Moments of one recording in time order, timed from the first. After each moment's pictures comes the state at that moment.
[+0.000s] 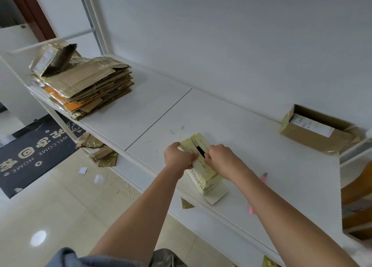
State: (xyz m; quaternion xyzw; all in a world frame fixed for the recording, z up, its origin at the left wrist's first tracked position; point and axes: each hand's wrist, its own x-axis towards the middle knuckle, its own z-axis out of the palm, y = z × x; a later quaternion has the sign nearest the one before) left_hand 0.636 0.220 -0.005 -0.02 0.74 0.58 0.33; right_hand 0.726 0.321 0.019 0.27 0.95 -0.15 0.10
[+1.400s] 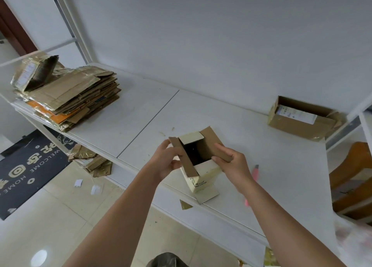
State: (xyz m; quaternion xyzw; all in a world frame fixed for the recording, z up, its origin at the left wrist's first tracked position) left_hand 0.623 0.204 0.002 0.03 0.61 0.64 0.47; right_hand 0.788 0.342 -0.033 0.36 0.71 -0.58 -0.20
